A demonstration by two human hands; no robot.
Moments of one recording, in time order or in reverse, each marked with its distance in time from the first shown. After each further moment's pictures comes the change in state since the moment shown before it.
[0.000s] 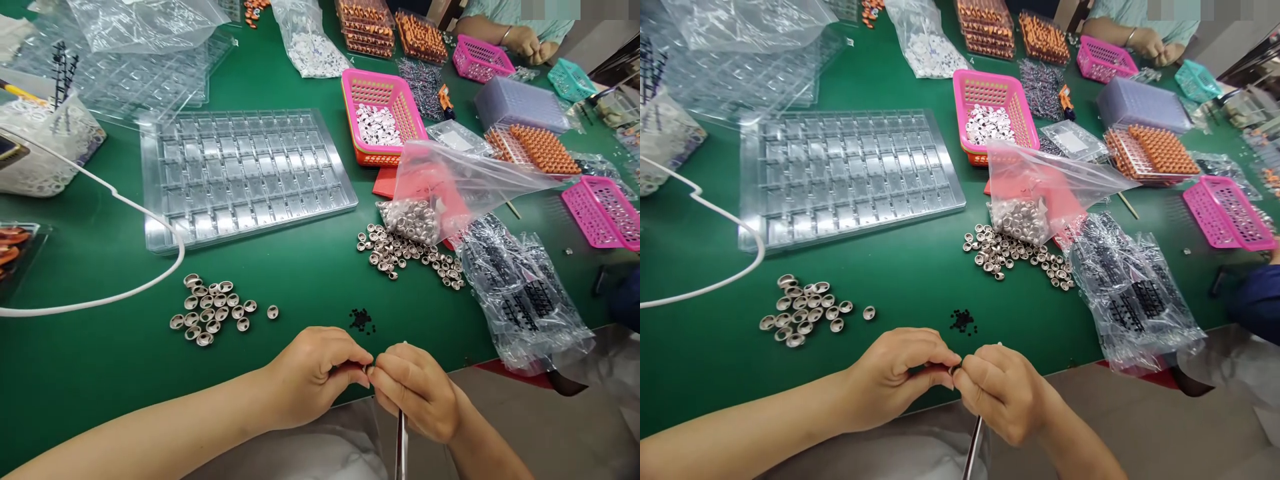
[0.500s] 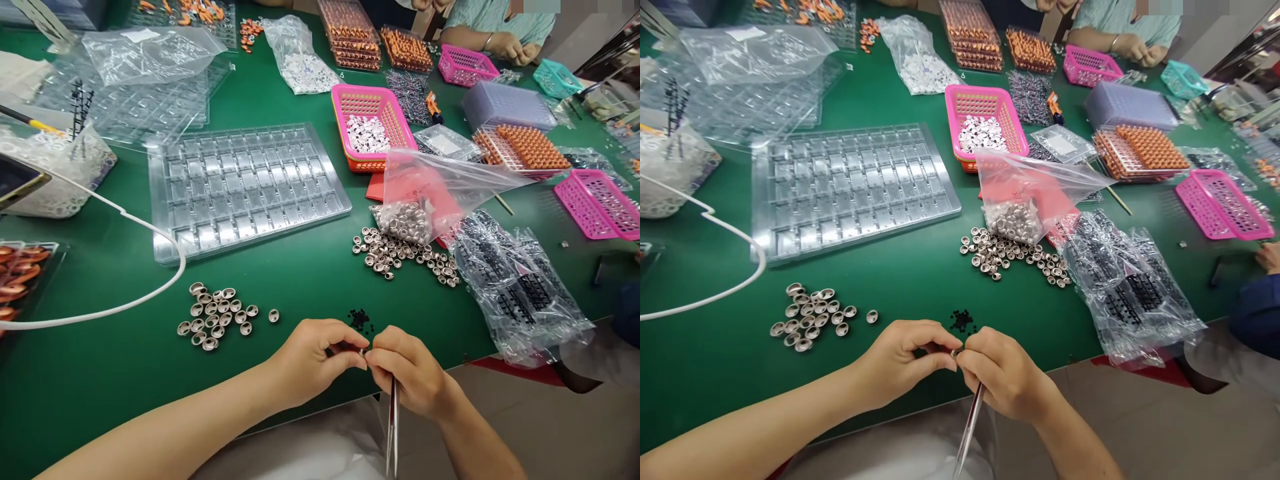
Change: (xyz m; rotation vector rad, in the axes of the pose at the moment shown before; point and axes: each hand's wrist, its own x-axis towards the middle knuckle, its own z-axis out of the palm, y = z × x) left_hand 0.006 -0.003 -0.001 -0.127 0.009 -0.360; right_hand 0.009 0.006 0.010 0.056 0.087 0.149
